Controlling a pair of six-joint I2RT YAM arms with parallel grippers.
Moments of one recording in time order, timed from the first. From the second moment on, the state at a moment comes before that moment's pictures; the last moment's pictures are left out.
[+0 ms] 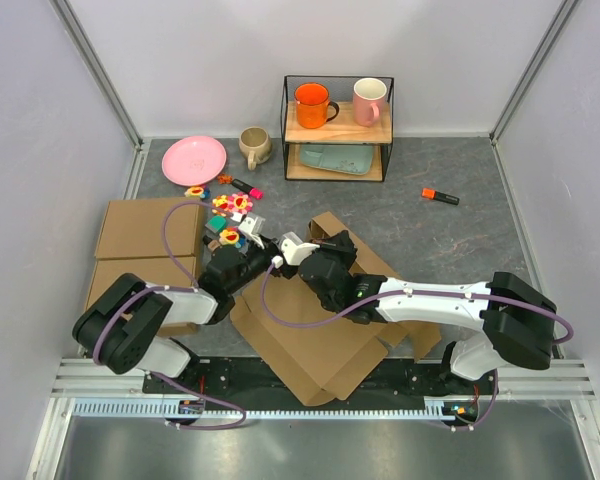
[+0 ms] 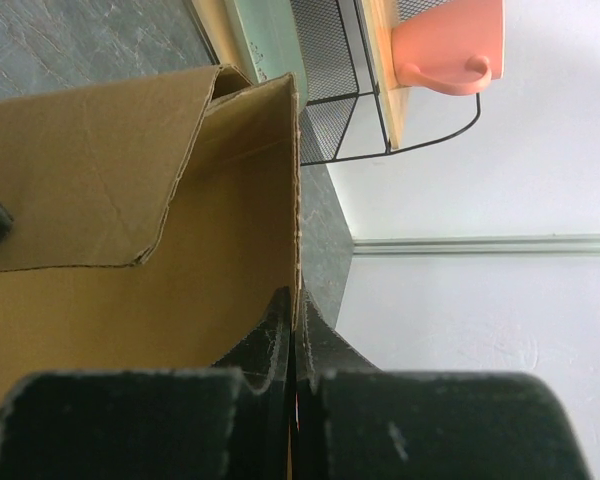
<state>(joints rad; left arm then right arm) -0.58 1.43 0.31 1.06 0.26 -0.52 1.16 1.49 0.88 0.10 1.04 -0.74</state>
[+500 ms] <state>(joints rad) -0.59 1.53 0.36 1.11 0.22 -0.47 1.16 1.49 0.89 0.09 1.04 -0.73</state>
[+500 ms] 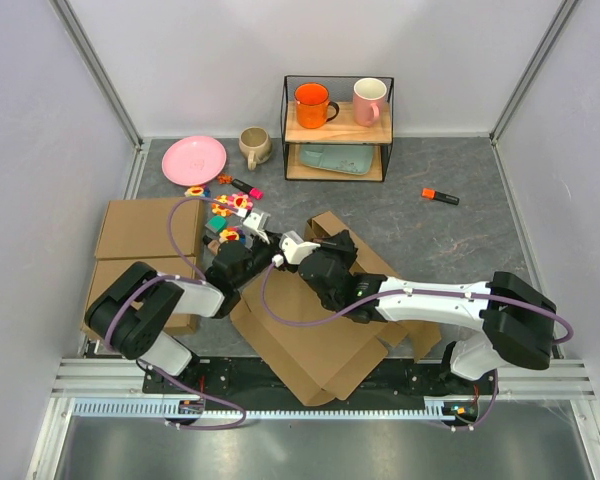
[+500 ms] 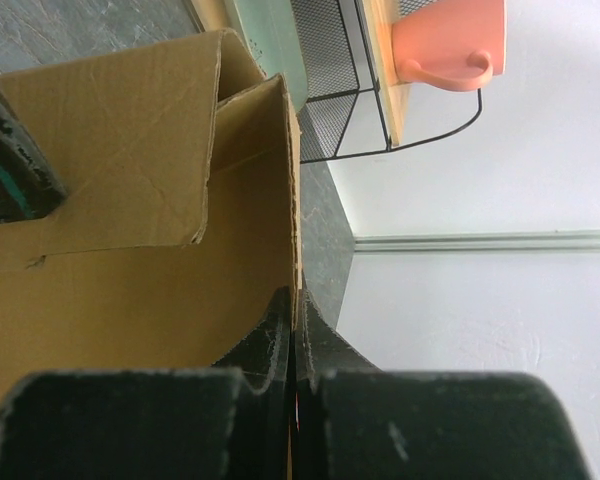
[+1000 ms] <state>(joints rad) -0.59 1.61 0.40 1.20 0.23 -0.42 1.19 1.59 0.90 0.16 1.18 -0.84</state>
